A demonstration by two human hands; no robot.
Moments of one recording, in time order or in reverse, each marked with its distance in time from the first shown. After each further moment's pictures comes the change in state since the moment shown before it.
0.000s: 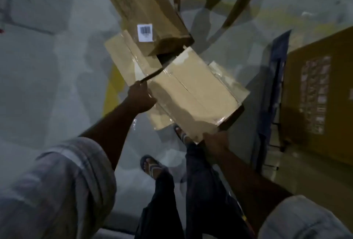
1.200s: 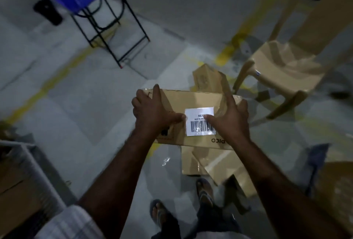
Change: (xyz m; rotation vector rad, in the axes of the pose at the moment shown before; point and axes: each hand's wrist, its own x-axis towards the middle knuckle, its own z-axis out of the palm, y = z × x) left_hand -0.271 0.012 -0.220 -0.202 0.670 -0.365; right_hand -0.293 -0.211 -0.080 -0.284 0.185 -1.184
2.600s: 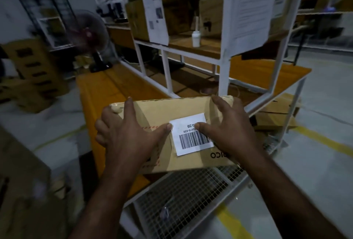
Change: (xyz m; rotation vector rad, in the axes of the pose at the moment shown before) left_hand -0.615 -0.400 -0.234 0.084 1.121 -1.745; right_hand -0.645 -0.393 0.220 0.052 -1.106 -1.745
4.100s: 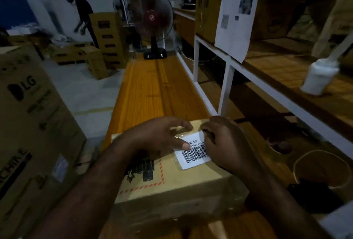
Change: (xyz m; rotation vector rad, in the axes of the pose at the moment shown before) left_hand 0.293 -0.019 0.132 -0.193 -0.771 0.050; right_hand 0.301 -0.032 0.192 -0.107 -0.323 -0.589
